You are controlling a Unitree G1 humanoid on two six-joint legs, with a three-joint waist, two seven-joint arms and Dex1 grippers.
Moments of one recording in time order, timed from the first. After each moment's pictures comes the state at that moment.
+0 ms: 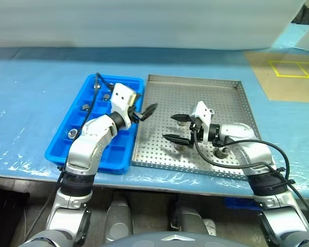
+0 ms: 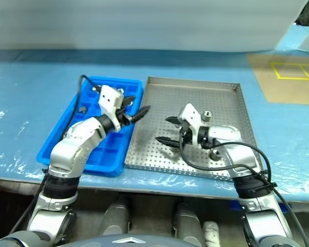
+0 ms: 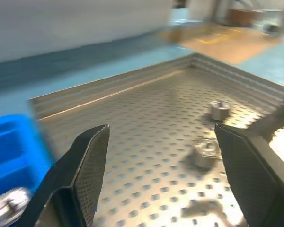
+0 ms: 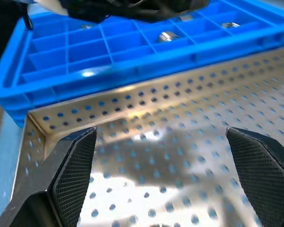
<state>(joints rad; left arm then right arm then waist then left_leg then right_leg) -0.46 0.25 -0.12 -0.17 -0.26 0.50 -0.61 -0.37 -0.52 0.11 -0.16 0.29 0.50 0.95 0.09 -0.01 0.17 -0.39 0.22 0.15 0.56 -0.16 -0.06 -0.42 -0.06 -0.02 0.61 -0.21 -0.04</state>
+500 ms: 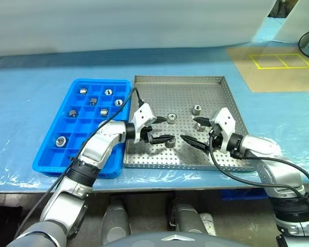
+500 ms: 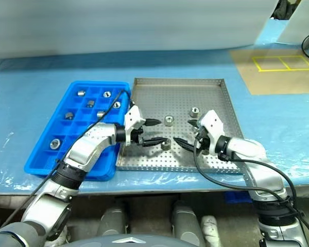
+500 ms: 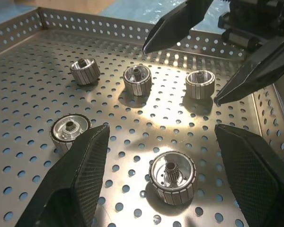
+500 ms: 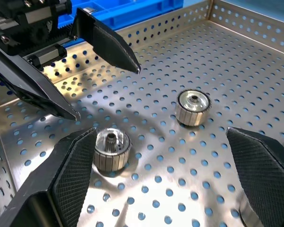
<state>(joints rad) -0.56 0.30 -0.30 0.14 -0.21 0.29 -0.97 -0.16 -0.59 -0.03 -0.39 0.32 0.59 0.78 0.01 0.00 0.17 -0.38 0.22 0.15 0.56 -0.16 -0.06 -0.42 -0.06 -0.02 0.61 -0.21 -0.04</state>
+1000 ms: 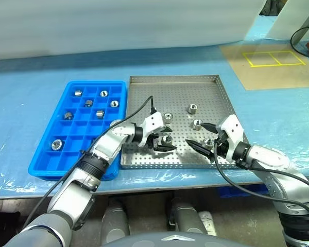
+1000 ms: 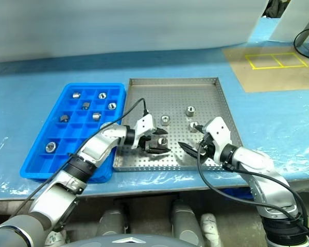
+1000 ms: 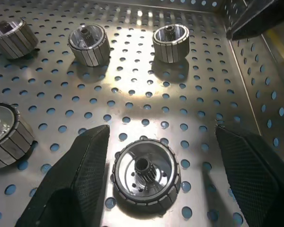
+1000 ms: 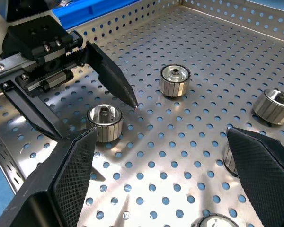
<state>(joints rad) -0.65 0.26 -0.40 0.35 -0.09 0.24 -1.07 -0.03 -0.60 -0.09 -0.52 0.36 0.65 0.68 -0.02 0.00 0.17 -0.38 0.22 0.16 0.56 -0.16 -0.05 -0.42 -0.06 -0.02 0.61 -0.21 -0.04</state>
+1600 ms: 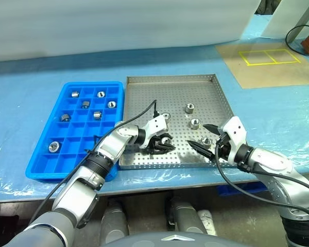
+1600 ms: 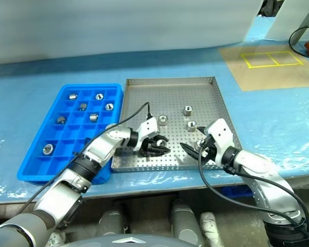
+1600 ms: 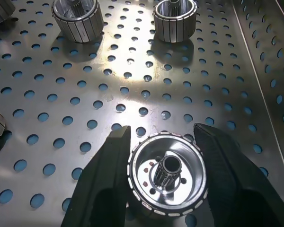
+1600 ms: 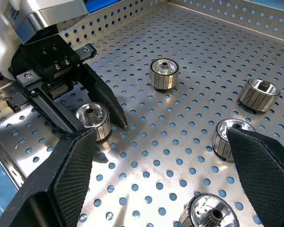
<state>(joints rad) -0.65 0.22 -0.39 0.37 -0.06 0.32 -1.04 -0.03 -0.61 -0.09 -0.54 0.38 0.66 0.65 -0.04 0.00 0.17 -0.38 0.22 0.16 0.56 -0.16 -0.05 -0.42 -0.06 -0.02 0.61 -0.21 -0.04</state>
